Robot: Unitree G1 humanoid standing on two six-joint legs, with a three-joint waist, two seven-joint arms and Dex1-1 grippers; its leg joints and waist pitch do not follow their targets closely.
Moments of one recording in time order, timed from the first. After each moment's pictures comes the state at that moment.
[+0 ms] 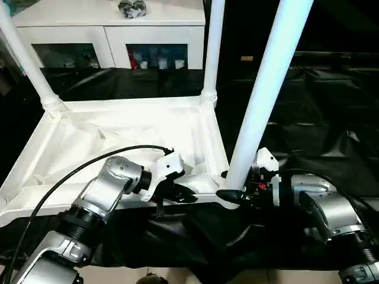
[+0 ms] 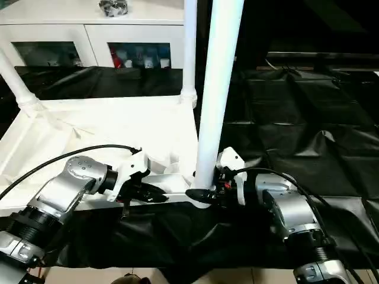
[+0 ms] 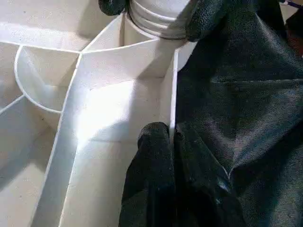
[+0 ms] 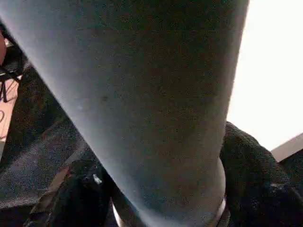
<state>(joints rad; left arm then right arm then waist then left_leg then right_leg) -0.51 0.38 -0.35 0.35 -0.03 0.34 -1.27 -0.35 -0.40 0.16 0.32 0.20 0.26 1.19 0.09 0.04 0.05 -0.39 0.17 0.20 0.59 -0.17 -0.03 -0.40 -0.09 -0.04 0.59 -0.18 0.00</state>
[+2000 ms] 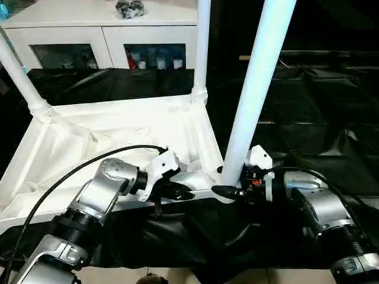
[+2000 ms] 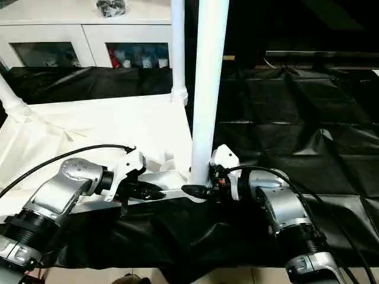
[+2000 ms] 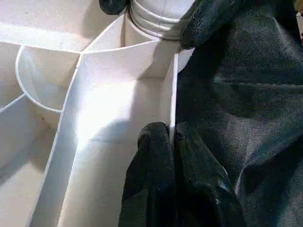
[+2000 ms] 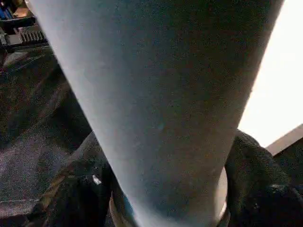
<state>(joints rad) -0.49 0.39 -0.31 0.34 -0.04 0.36 -1.23 -0.39 -0.35 0.17 0.41 0.15 0.15 1.15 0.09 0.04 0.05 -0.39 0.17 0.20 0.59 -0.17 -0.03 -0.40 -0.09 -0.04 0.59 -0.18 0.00</state>
